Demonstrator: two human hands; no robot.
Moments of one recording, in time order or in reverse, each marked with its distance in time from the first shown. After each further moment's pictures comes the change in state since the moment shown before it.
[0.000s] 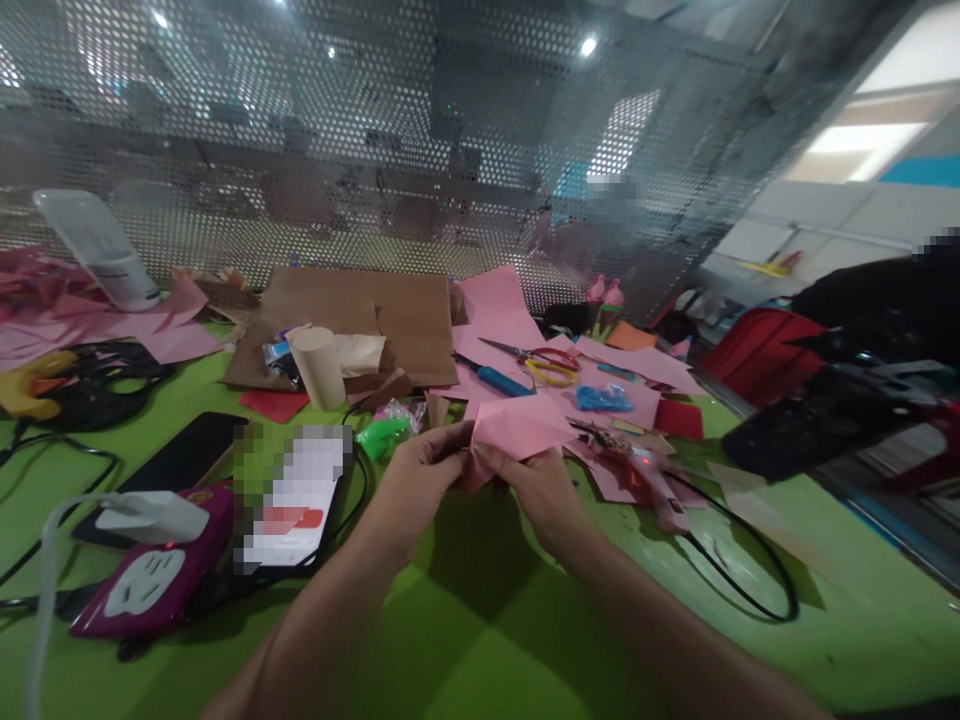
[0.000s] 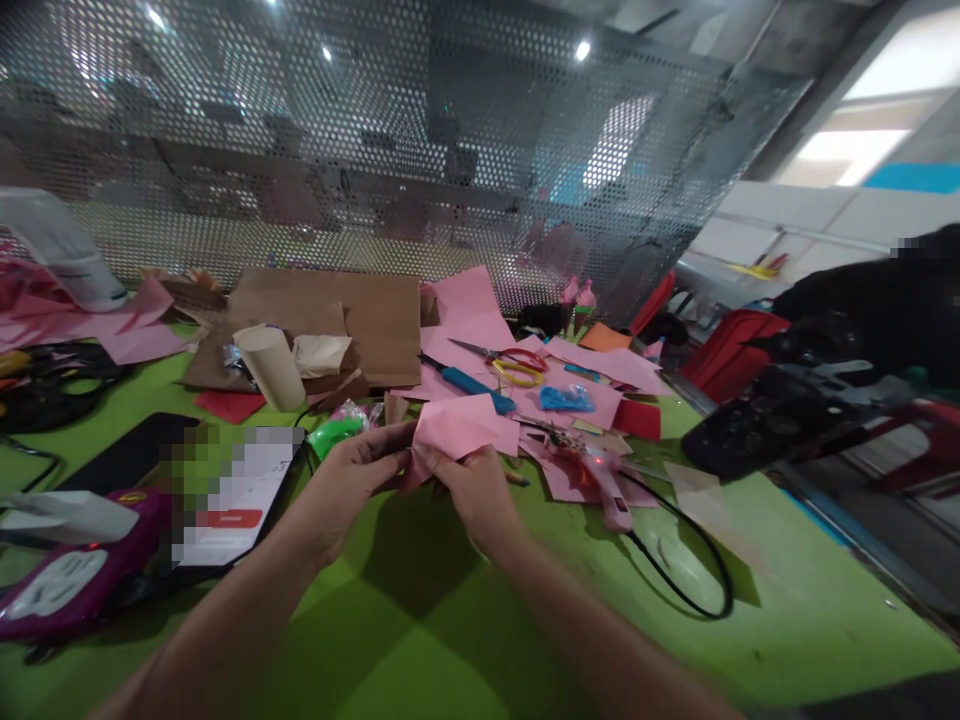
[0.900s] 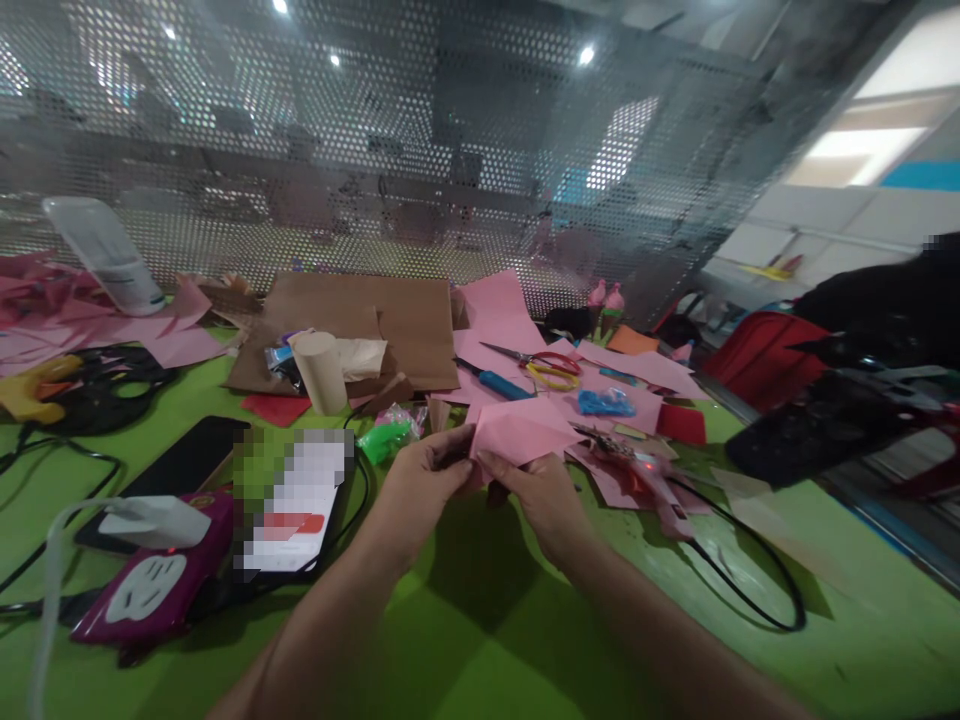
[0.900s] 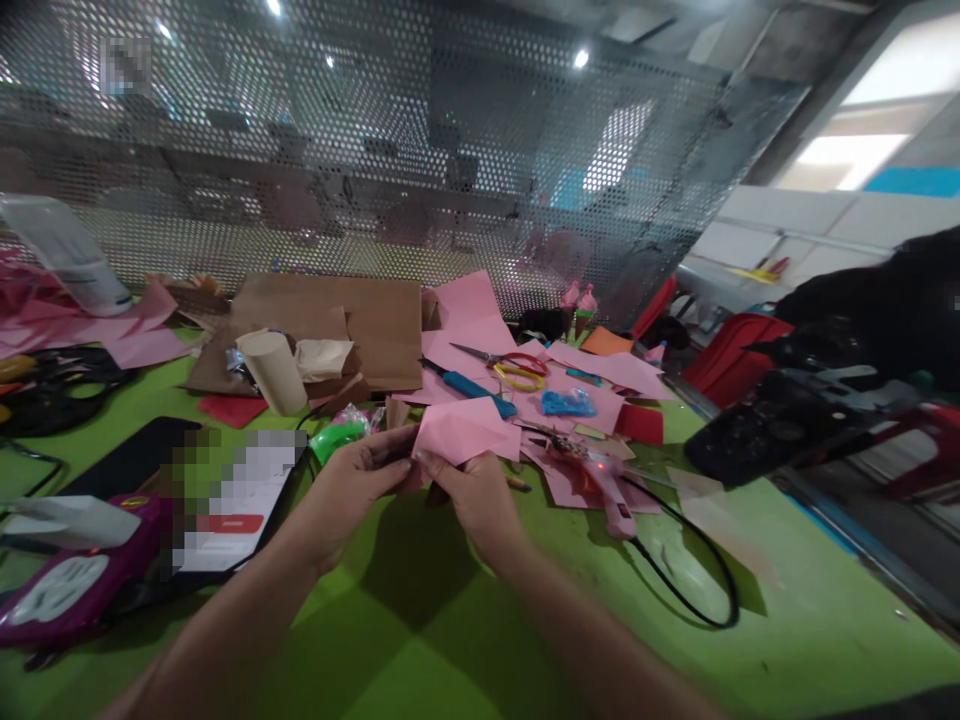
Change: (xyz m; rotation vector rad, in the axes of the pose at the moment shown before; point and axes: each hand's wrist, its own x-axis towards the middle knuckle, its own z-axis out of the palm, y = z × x) left_hand 0.003 -0.002 0.000 -0.063 0.004 -0.009; right_hand -0.005 -0.006 -0.001 -0.053 -0.070 0.069
